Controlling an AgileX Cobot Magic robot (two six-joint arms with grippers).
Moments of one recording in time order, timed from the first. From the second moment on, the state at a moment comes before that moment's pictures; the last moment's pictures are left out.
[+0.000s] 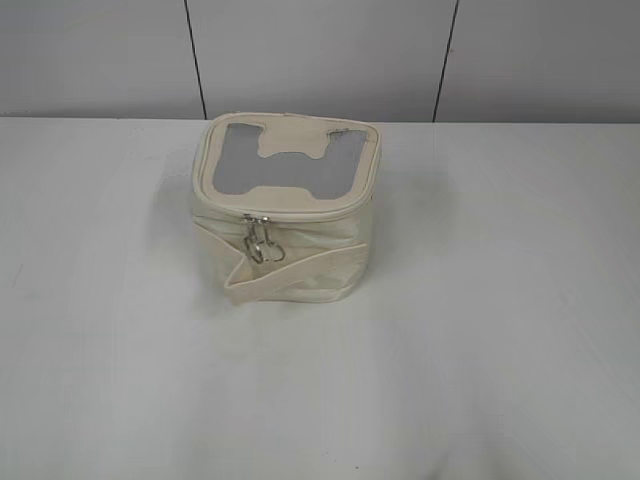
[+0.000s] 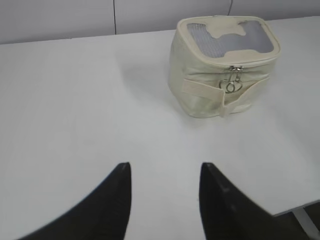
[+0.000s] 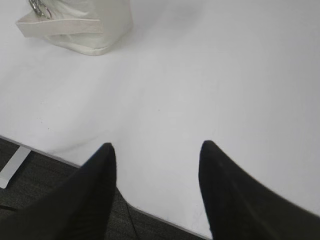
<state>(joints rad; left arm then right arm) -0.36 0.02 -0.55 -0.01 1.06 -0.04 0.33 0.00 -0.51 0.11 1.07 -0.08</state>
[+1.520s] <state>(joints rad) -0.03 -0.01 -0.54 -0.03 1.05 -0.01 0.04 -0.01 -0.50 0.09 1.05 -0.07</state>
